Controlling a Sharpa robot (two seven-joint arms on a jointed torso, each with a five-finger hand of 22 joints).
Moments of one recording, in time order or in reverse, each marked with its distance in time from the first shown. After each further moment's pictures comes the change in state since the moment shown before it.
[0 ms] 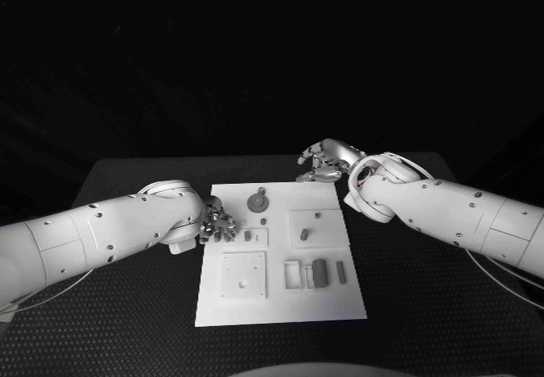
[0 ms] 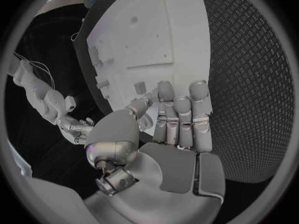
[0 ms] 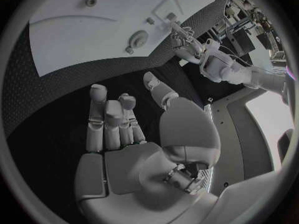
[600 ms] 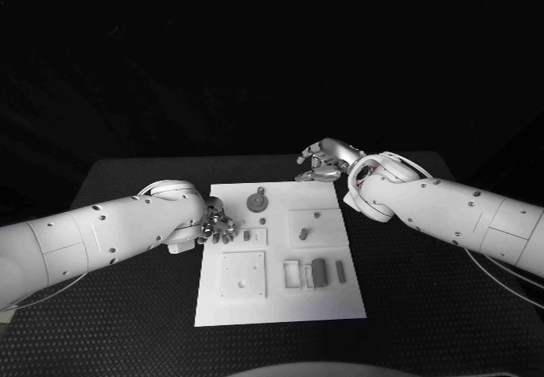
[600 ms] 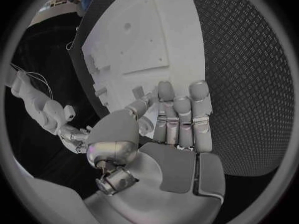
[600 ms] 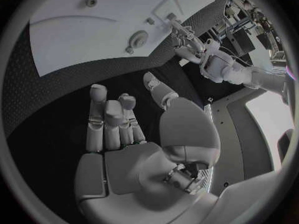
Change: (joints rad) left arm 0.000 0.009 -0.001 0.005 -0.068 0.040 -0.016; left_hand 0.000 0.000 0.011 0.001 -0.019 0.002 0.002 -0.001 0.003 0.000 0.000 0.000 0.000 -0.001 -0.002 0.000 0.000 0.000 -0.001 -0.004 0.000 0.001; right arm 0.000 -0.001 0.000 0.000 0.000 0.001 0.000; right_hand -0.004 0.004 0.000 0.000 0.000 0.000 0.000 0.000 0.000 0.000 0.000 0.000 -0.001 -0.003 0.000 0.000 0.000 0.000 -0.001 0.001 0.000 0.000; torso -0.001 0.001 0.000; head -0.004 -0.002
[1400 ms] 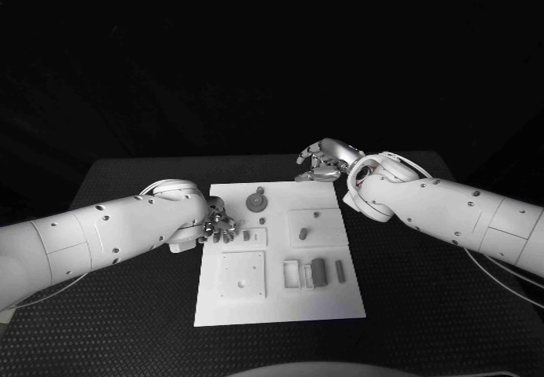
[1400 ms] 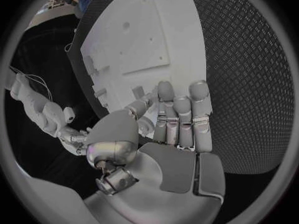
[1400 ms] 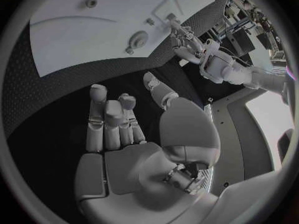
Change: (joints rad) left arm 0.000 0.014 0.000 -0.009 -0.018 0.004 -0.004; left_hand -0.012 -0.012 0.020 -0.005 -0.027 -0.002 0.003 0.002 0.008 -0.004 0.004 0.006 0.000 0.000 -0.001 -0.001 -0.001 0.000 -0.001 0.001 0.004 0.000; right arm -0.001 -0.002 0.000 0.001 0.000 0.002 -0.001; right_hand 0.000 0.000 0.000 0.000 0.000 0.000 -0.004 0.000 -0.001 0.000 0.000 0.000 -0.001 0.000 0.000 0.000 0.000 0.000 0.002 -0.002 0.000 0.000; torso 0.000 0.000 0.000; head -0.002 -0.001
